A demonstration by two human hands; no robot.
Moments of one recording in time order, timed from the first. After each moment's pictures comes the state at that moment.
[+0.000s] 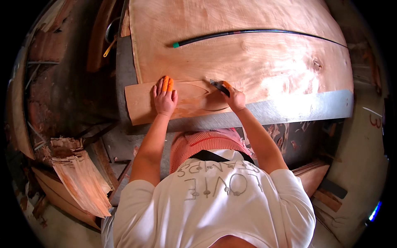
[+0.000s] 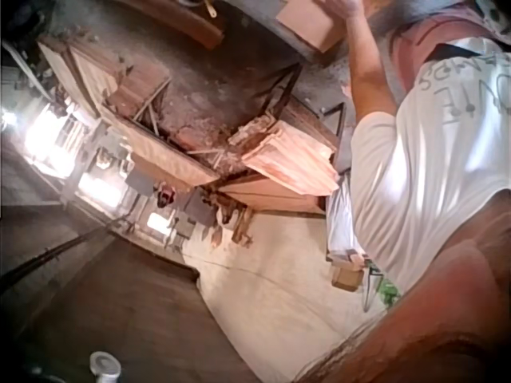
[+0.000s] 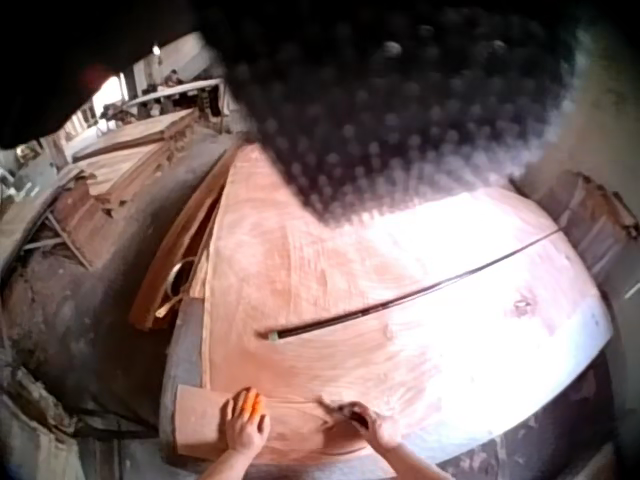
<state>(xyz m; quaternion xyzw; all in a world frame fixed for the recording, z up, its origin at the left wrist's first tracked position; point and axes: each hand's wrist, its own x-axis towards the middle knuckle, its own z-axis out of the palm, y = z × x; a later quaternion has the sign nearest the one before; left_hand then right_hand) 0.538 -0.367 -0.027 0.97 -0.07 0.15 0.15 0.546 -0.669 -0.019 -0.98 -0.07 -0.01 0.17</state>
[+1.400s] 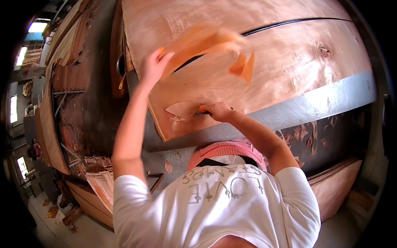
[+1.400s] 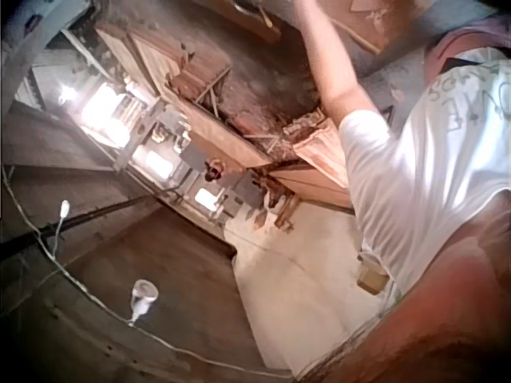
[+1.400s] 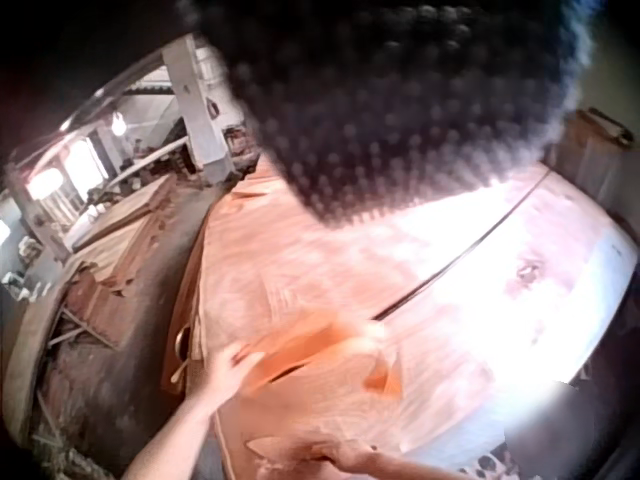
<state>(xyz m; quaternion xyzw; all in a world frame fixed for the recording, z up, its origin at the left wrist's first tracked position) 0.725 -0.402 0.163 0.87 -0.12 0.06 0.47 0.575 -0.624 0.030 -0.86 -0.28 0.27 0.32</state>
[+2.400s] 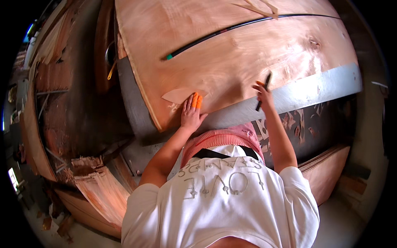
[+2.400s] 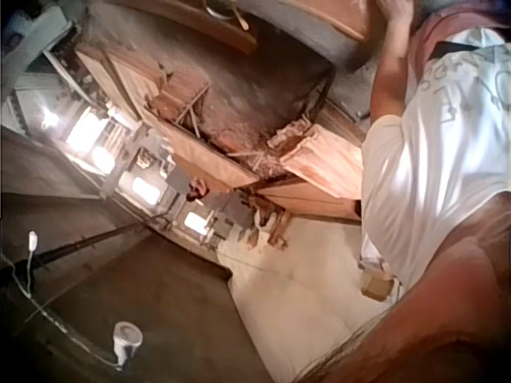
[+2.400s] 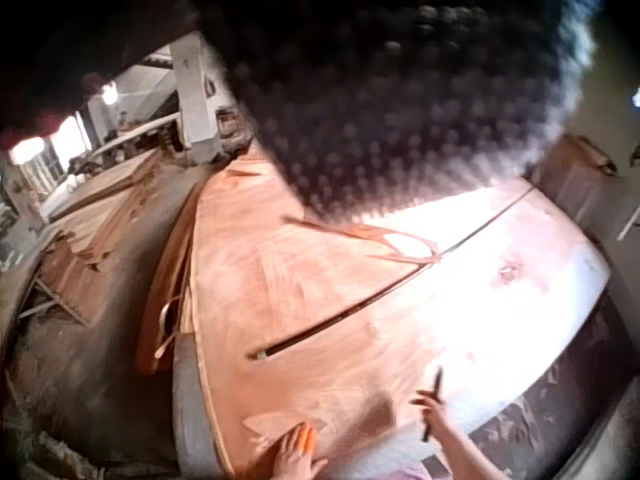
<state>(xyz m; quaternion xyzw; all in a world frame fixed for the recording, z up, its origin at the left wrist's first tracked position) 0.500 -0.427 0.003 0.94 -0.25 -0.04 0.21 0.521 -0.759 0.024 -0.61 0.34 0.05 0.72</state>
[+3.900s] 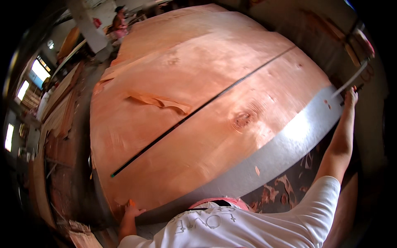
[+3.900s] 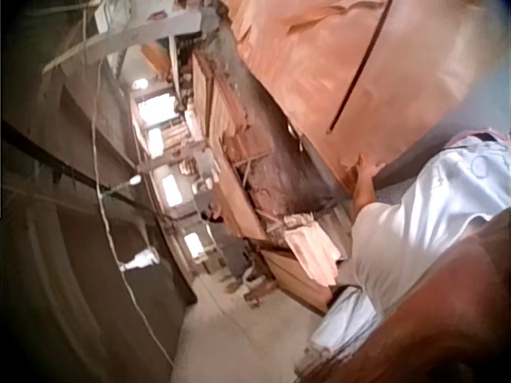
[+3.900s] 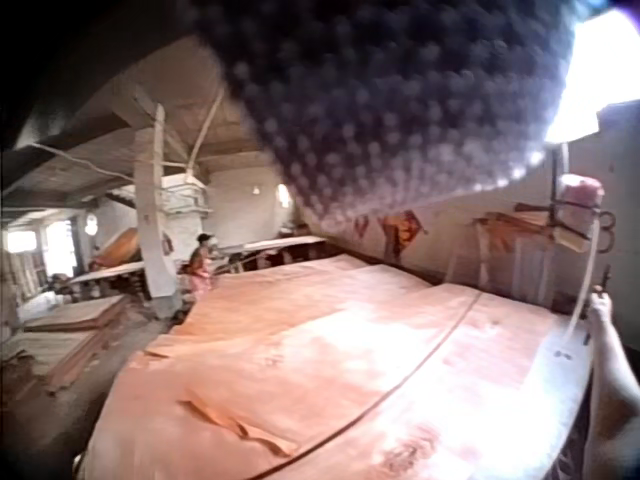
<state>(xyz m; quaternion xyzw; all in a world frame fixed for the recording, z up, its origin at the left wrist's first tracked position) 0.536 -0.563 0.087 0.92 0.06 -0.38 -0.05 0.600 -1.701 0.368 -0.56 0.29 -0.59 0.50</state>
